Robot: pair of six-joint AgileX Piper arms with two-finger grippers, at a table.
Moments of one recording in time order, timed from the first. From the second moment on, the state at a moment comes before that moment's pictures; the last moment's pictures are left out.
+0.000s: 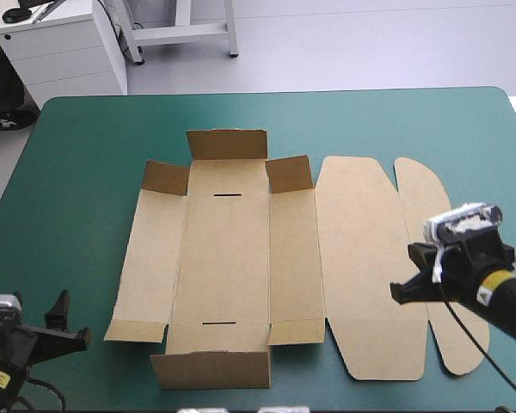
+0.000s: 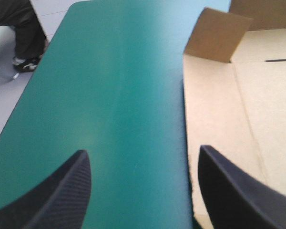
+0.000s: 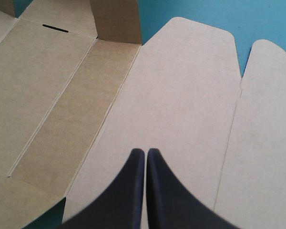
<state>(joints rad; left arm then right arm) 0.09 0.26 -0.64 -0.05 0.88 0.09 0.41 0.72 -0.91 0.03 0.86 0.02</state>
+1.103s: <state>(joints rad) 0.42 1.17 -0.78 -0.80 1.01 0.73 0.41 -0.01 -0.46 0.05 0.85 -0.05</state>
